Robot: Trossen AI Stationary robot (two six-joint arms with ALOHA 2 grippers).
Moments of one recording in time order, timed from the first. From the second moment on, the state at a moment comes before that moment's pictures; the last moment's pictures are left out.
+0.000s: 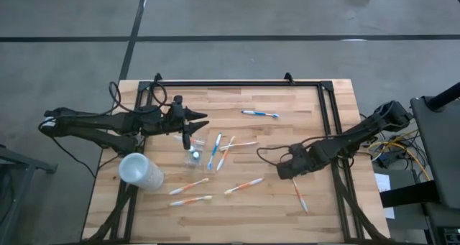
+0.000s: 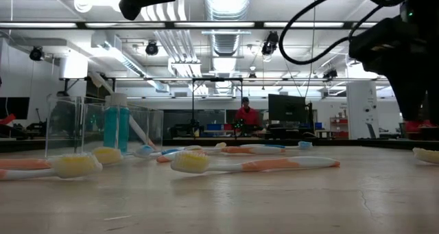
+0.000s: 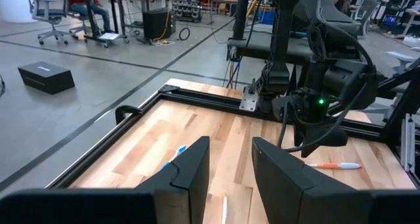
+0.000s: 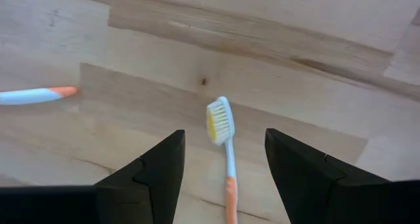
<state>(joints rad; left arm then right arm) -0.03 0.90 0.76 0.03 -0.29 -0.13 0.41 1.37 0.79 -0.84 0.02 1.77</state>
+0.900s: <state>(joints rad) -0.03 0.90 0.76 0.03 -0.29 -0.13 0.41 1.37 0.61 -0.61 -0.08 1.80</state>
